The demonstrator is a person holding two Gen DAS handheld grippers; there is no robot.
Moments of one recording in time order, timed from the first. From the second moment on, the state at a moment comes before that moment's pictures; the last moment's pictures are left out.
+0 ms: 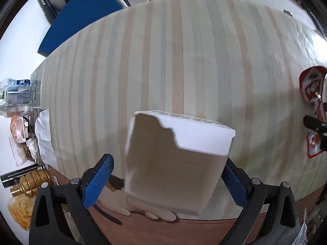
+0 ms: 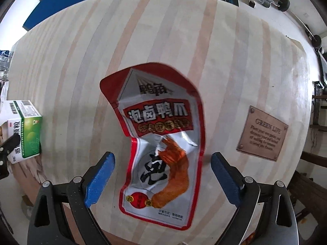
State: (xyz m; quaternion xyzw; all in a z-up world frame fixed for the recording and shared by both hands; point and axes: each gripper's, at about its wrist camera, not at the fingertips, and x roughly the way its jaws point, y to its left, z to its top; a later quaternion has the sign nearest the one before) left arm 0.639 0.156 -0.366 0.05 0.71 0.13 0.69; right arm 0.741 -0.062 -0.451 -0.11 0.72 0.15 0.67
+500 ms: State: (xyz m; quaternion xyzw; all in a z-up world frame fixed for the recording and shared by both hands) left arm 0.596 0.150 -0.353 -0.09 0.67 0.16 0.72; right arm 0.724 -0.056 -0.434 -0.13 0.68 0.14 0.71
